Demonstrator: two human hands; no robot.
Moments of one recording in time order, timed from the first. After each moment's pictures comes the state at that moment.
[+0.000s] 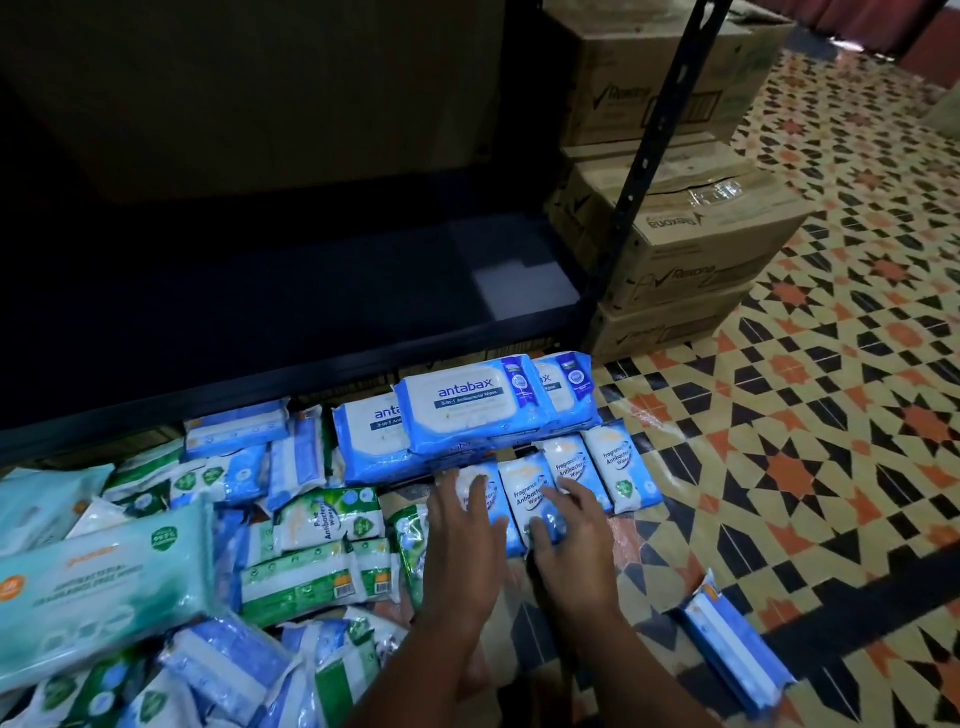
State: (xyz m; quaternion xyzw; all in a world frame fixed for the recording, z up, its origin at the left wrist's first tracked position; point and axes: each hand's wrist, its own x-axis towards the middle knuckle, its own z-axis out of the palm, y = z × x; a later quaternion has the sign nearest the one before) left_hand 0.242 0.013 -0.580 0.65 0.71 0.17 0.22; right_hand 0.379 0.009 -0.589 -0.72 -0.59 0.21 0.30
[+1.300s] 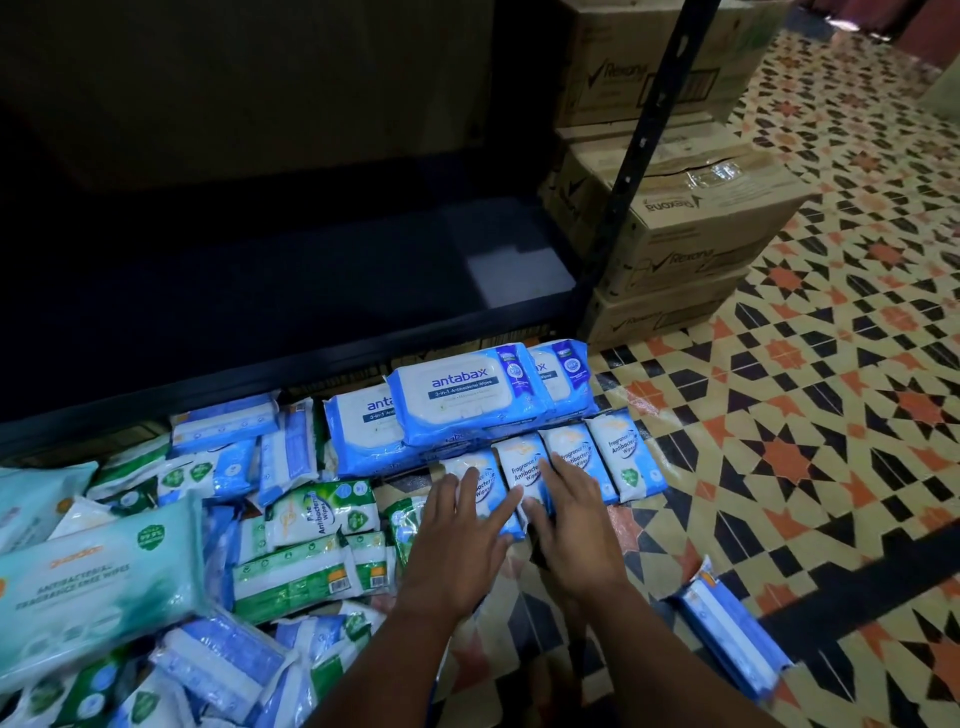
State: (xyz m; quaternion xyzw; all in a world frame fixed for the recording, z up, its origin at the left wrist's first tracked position) left_hand 0.217 0.014 -0.600 0.82 0.57 0.03 0.07; right_hand 0.398 0.024 -0.593 -0.68 -0.68 0.23 0.15
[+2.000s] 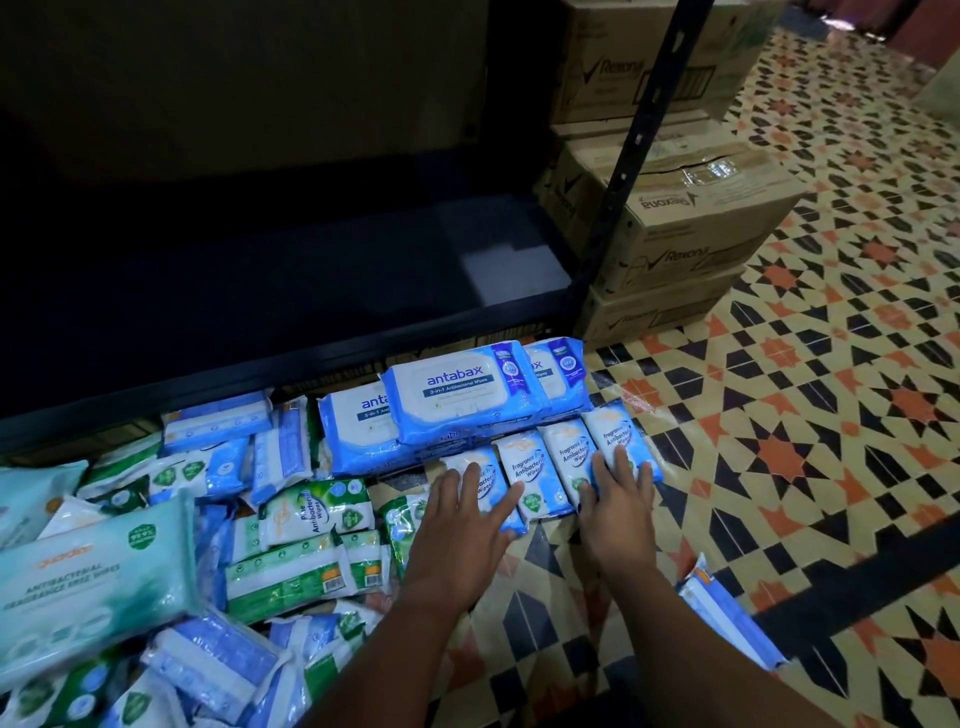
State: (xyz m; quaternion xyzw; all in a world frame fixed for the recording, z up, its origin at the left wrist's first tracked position) left_hand 0.226 0.020 -0.602 0.82 0.56 0.02 0.06; right_hand 0.428 0.036 -0.575 -0.80 -0.56 0.19 0.04
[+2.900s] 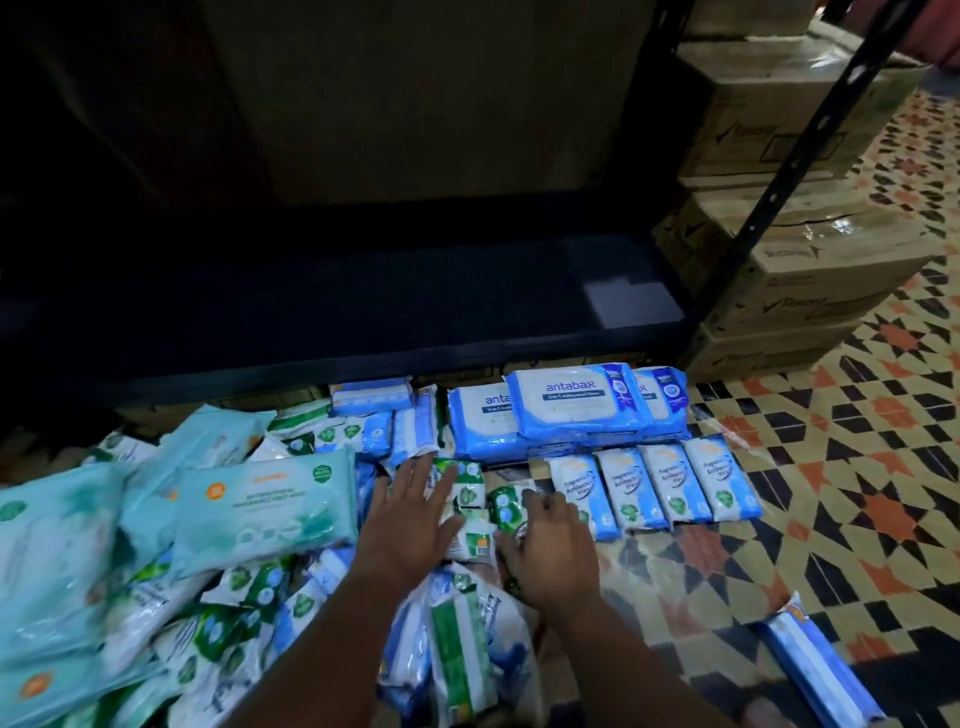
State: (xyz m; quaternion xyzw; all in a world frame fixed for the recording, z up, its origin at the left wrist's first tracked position) left_hand 0.060 -0.023 -0.551 0.71 0.68 -0.06 0.14; right_hand 0.258 -0.011 -0.543 -0.65 -0.73 0.19 -0.04
